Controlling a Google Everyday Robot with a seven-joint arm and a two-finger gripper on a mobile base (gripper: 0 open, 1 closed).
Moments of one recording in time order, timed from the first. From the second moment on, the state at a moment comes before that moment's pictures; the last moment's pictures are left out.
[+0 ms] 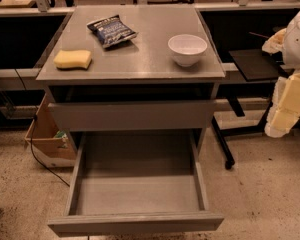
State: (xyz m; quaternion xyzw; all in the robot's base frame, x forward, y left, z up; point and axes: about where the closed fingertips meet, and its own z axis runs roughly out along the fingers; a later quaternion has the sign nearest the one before) arm 0.438 -0.217 0.976 -0.60 0.78 -0.03 0.16
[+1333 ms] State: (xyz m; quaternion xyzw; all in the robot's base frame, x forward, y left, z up) arm 0.398 -0.180 0.789 -0.65 0.75 0.02 0.15
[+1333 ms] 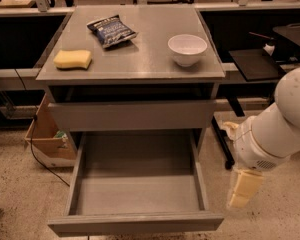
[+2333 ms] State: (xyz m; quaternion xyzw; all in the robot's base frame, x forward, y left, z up) arm 0.383 -0.161 0.724 -0.66 0.74 0.04 0.15
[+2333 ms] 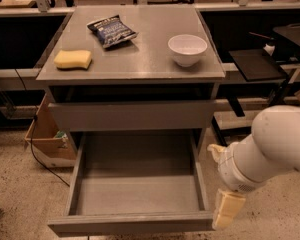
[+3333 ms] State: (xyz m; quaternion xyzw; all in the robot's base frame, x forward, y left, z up) arm 0.361 -0.128 0.571 -0.68 0.72 0.08 0.14
